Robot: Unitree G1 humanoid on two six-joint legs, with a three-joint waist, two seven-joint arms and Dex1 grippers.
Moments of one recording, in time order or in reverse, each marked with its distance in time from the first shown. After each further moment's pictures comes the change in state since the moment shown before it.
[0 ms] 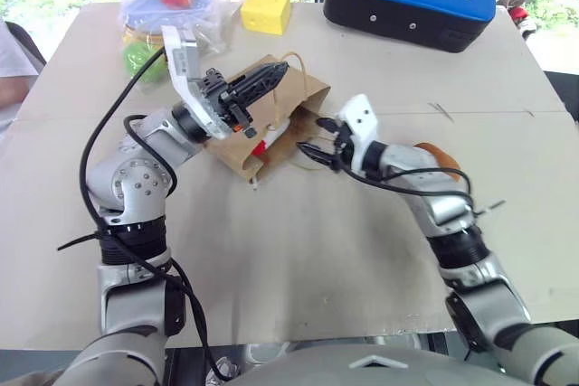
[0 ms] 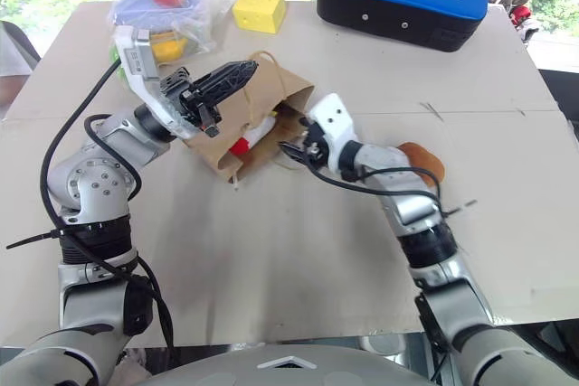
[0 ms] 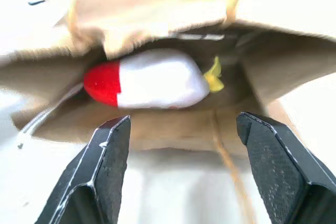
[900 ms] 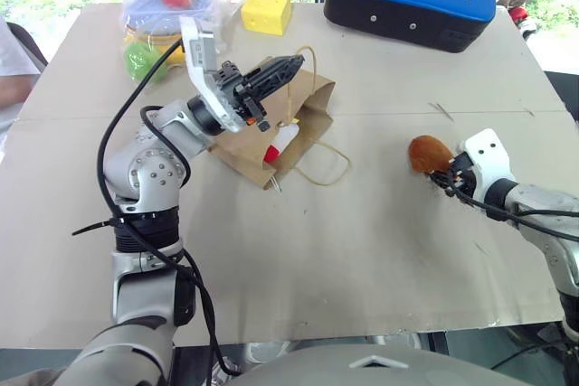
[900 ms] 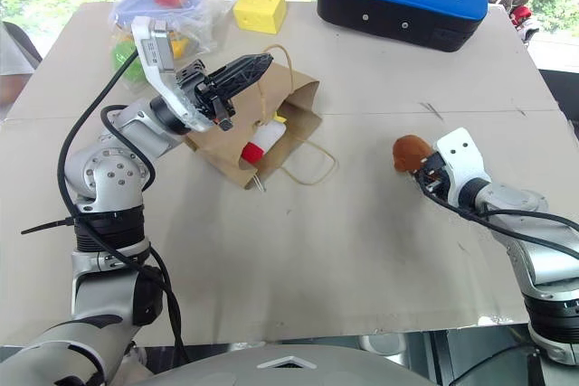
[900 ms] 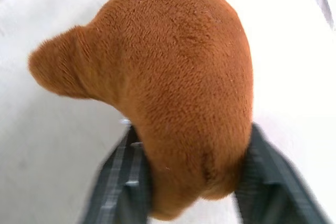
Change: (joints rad) left arm -0.053 -0.050 -0.043 0.016 0.017 -0.007 -0.006; right arm 0.315 -0.451 -0.258 -0.256 0.044 0.350 -0.118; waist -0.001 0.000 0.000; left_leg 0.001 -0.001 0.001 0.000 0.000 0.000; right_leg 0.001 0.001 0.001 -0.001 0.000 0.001
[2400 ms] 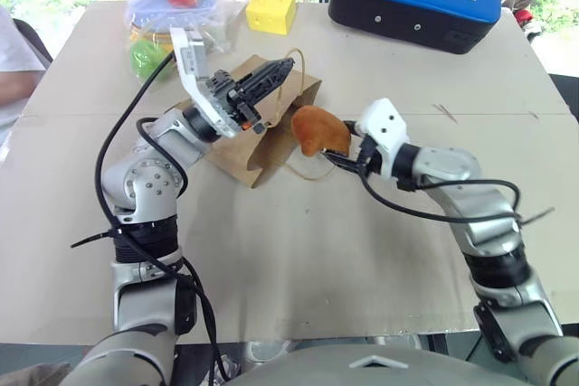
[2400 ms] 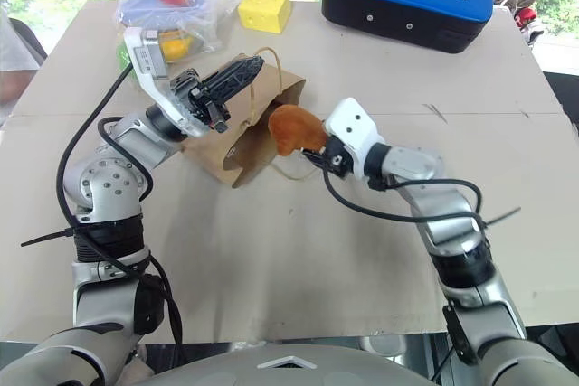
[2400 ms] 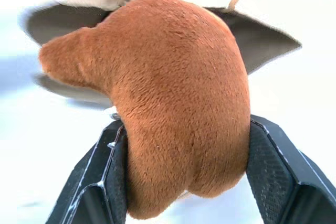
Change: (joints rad) left arm 0.042 -0.017 0.038 -0.015 -0.034 0.005 0.052; right arm -0.255 0.352 0.260 -0.010 -0.151 -0.124 0.213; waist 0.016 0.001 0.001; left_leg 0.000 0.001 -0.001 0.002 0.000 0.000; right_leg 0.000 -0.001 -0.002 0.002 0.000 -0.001
